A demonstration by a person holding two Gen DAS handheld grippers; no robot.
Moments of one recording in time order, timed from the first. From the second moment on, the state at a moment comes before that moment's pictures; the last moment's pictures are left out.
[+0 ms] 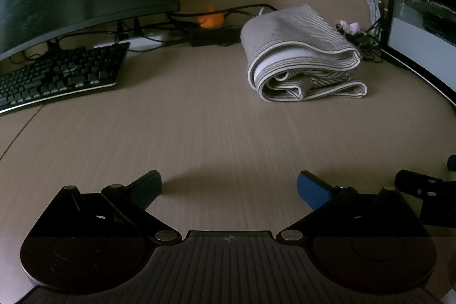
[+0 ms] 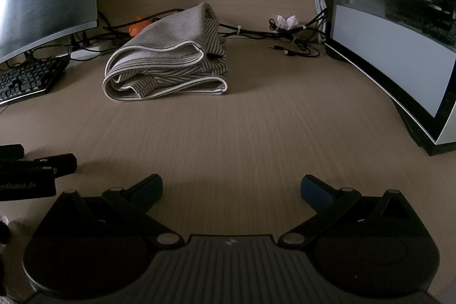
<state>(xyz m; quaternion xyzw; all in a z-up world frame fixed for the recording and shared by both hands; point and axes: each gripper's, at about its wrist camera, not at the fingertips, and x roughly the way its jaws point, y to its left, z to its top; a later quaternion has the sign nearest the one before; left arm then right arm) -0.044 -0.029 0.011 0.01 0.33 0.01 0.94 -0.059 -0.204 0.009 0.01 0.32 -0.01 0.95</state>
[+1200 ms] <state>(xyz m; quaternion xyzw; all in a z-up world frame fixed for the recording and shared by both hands) -0.045 -0.028 0.010 0.01 0.33 0.00 0.94 -0.061 -0.204 0.009 0.01 0.32 -0.01 0.95</state>
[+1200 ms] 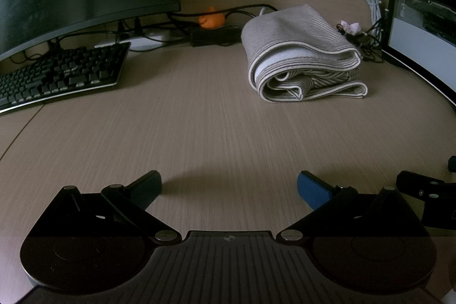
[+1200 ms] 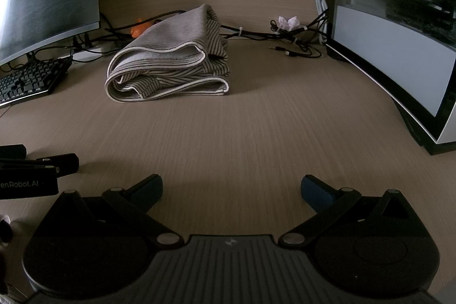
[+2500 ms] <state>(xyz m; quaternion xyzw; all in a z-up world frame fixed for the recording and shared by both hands) -0.046 -0.026 0.012 0.01 0.34 -0.01 0.94 -0.058 -0.204 0.009 0.01 0.32 -0.01 0.95</state>
